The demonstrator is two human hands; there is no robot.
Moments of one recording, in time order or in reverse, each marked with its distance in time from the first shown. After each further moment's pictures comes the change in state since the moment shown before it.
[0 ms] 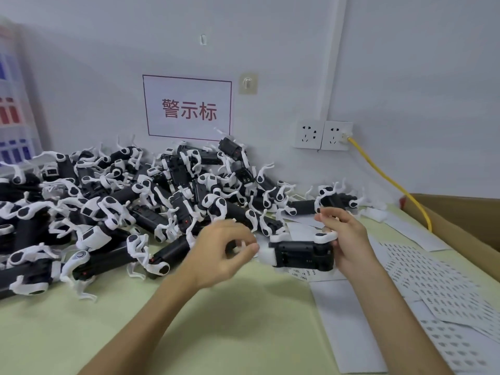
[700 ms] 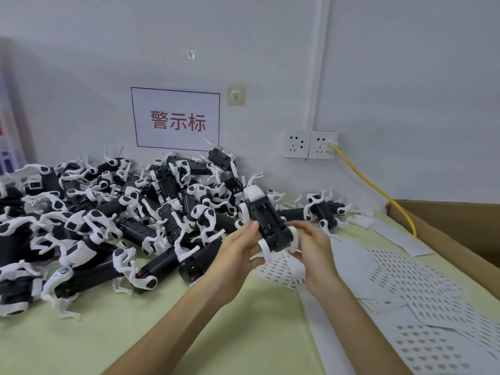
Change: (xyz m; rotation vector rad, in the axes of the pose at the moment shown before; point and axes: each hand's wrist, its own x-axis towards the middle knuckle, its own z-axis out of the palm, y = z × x) left_hand 0.029 0.029 0.047 -1.205 0.054 -0.607; right_hand -0.016 0.018 0.030 -0.184 -0.005 -0.065
